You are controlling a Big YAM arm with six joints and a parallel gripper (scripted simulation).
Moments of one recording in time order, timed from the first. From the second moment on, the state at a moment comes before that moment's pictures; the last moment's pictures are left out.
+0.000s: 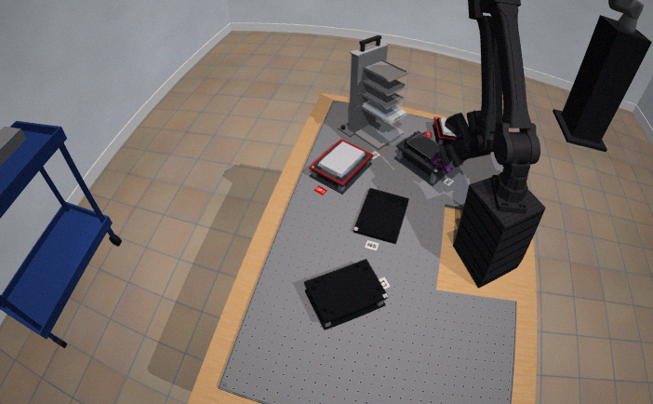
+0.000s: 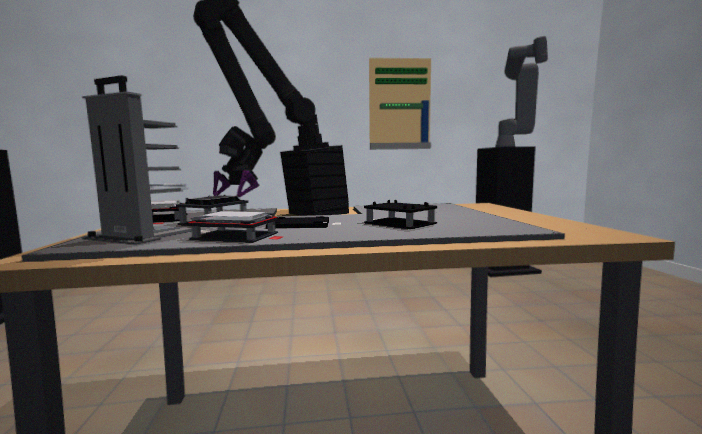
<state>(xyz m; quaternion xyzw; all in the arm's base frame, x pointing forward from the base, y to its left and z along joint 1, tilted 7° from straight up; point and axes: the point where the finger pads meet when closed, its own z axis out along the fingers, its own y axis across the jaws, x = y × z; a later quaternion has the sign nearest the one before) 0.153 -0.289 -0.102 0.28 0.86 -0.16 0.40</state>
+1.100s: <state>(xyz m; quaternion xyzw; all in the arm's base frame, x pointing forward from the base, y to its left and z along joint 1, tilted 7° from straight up) 0.153 -0.290 -0.112 0.28 0.85 -0.16 0.41</state>
